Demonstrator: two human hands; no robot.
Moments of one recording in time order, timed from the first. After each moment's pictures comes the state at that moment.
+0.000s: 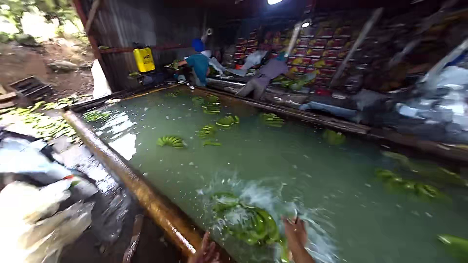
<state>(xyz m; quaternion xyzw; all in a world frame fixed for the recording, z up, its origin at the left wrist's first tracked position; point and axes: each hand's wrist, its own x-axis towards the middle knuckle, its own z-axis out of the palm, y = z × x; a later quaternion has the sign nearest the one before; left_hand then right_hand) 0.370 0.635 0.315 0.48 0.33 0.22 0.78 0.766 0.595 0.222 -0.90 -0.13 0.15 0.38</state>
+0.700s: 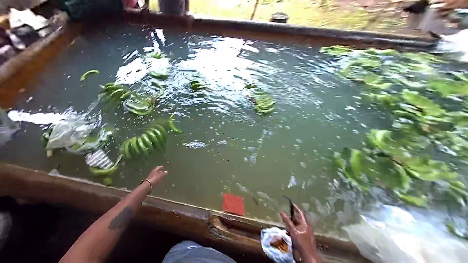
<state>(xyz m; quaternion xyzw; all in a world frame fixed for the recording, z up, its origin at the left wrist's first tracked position) 0.164 -0.010 0.183 -0.48 0.65 0.57 0.16 -0.002 0.497 0.207 -0.01 -0.89 0.42 -0.15</state>
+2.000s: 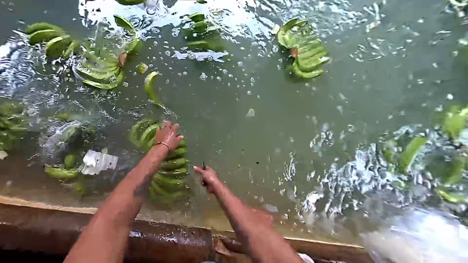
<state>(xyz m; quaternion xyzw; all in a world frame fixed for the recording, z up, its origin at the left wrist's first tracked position) -0.083 -0.094 0.083 -0.25 0.90 0.26 0.27 -0.086 0.147 0.042 -0.20 -0.69 0.38 -0.59</state>
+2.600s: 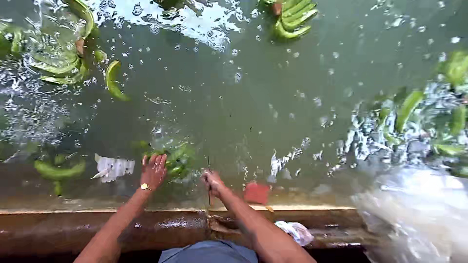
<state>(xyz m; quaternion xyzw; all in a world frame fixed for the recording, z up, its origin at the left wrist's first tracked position) 0.074 0.005 0.036 -0.14 0.96 0.15 0.17 -0.049 0.240 0.036 -0.30 -0.59 0.48 -0.57</state>
